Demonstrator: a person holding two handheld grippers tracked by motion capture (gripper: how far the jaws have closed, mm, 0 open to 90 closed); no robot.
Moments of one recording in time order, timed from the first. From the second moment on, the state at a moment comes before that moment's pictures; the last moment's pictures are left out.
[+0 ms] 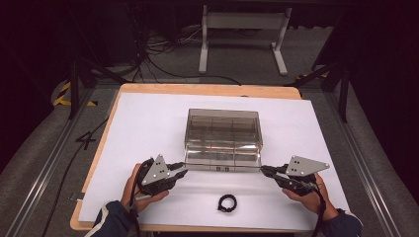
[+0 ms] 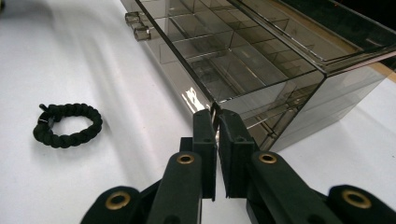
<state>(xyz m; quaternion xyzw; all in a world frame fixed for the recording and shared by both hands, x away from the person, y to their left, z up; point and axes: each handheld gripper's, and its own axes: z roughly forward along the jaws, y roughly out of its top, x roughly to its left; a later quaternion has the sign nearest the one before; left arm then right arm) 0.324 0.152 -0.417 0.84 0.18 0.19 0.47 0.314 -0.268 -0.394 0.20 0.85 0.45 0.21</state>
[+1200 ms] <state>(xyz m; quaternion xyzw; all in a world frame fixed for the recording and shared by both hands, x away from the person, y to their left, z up) 0.323 0.154 -0.422 0.85 0.18 0.19 0.46 0.311 -0.270 -0.394 0.20 0.85 0.44 0.20</state>
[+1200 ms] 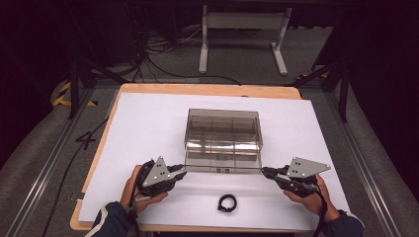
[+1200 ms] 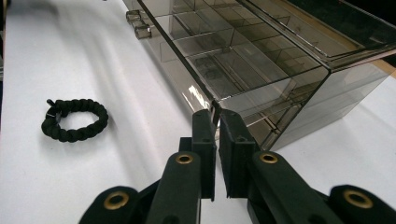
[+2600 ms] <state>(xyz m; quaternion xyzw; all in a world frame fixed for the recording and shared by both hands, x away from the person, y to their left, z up) 0.293 0.203 -0.451 0.85 0.24 0.18 0.44 0.280 -0.281 -0.408 0.21 0.84 0.46 0.18</state>
